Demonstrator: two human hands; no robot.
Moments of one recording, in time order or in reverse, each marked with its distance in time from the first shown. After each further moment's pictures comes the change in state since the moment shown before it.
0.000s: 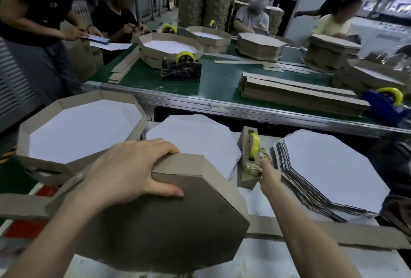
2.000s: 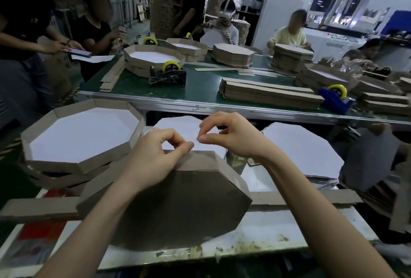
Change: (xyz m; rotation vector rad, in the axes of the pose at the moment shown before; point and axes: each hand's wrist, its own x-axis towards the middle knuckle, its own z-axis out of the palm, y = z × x) left_hand -0.049 0.024 -0.006 -0.716 0.349 -0.076; right_hand -0.319 -0.101 0.009 -0.928 -0.821 -1.105
